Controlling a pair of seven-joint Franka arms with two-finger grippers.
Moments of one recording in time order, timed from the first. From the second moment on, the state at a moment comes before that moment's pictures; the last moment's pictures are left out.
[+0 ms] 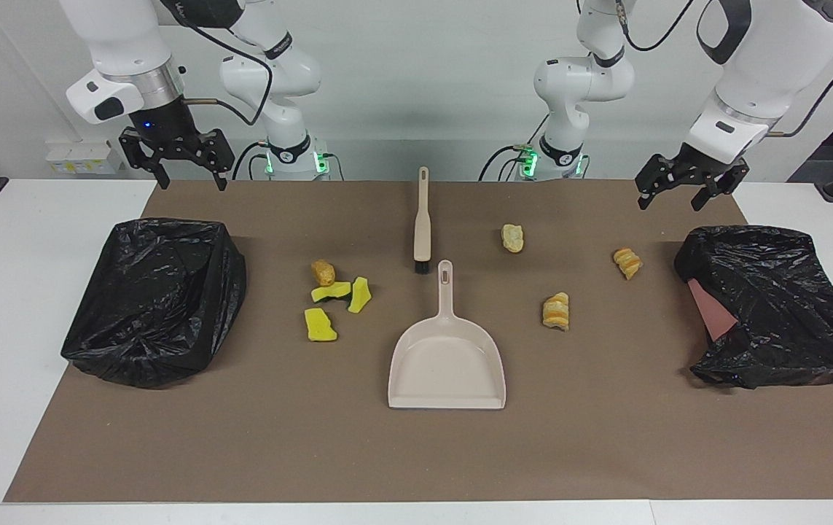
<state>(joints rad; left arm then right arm) -0.06 -0.01 -0.04 -1.59 -0.03 1.57 -0.02 0.07 -0.09 -0.05 -1.65 -0.03 1.61 0.05</state>
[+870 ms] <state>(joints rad) -0.06 -0.01 -0.05 -1.61 -0.03 1.57 -0.02 0.07 -0.13 -0.06 -1.65 -0.02 1.52 0.05</state>
